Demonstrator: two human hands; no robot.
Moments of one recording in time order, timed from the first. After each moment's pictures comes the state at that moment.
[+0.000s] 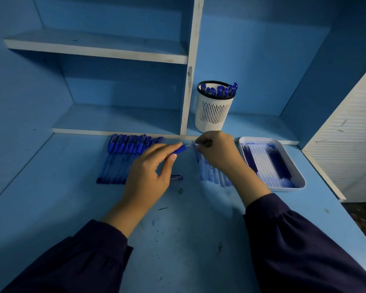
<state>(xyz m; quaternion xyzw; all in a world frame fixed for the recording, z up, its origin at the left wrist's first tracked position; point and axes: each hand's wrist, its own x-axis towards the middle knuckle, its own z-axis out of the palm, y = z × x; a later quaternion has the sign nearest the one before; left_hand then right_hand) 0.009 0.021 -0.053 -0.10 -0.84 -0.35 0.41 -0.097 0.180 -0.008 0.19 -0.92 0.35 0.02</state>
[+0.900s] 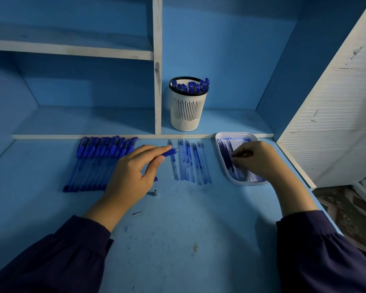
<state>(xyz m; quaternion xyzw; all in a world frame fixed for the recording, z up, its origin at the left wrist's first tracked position) -0.010 0.032 -0.053 -0.18 -0.85 -0.35 0.35 -0.103 0.315 -0.012 0.05 -0.95 0.32 -0.02</state>
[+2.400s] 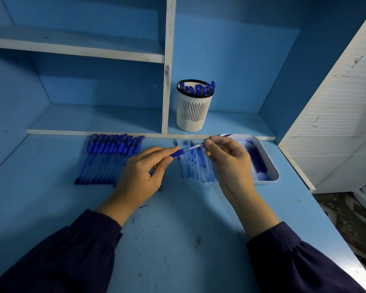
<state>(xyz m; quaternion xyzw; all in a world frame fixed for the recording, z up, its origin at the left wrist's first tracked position) 0.000 0.037 -0.053 -0.20 -0.83 -0.37 0.36 -0.046 0.227 -0.013 0.03 -0.56 0.83 0.02</state>
